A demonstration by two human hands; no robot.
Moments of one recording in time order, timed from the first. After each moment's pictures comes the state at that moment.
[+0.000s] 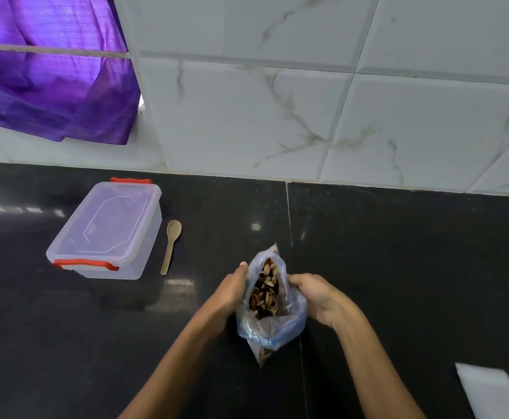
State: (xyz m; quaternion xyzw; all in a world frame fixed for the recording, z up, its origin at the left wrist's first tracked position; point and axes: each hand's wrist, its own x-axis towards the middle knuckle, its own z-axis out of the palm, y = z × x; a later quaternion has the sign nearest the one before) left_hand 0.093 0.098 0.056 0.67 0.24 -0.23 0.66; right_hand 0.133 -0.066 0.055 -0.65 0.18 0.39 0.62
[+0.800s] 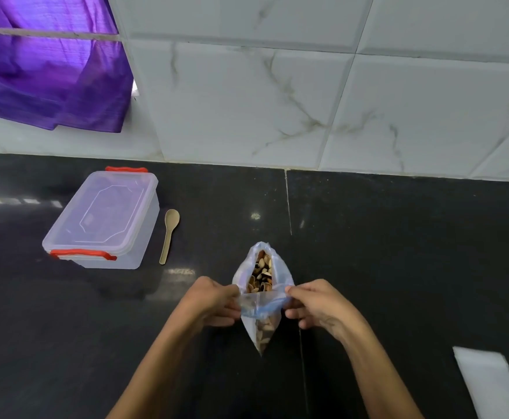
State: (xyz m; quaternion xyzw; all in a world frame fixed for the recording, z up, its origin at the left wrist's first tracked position) left_hand 0.068 0.118 0.070 0.72 0.33 -0.26 0.56; right_hand 0.094 -0.067 0.070 -0.76 0.19 0.36 0.51
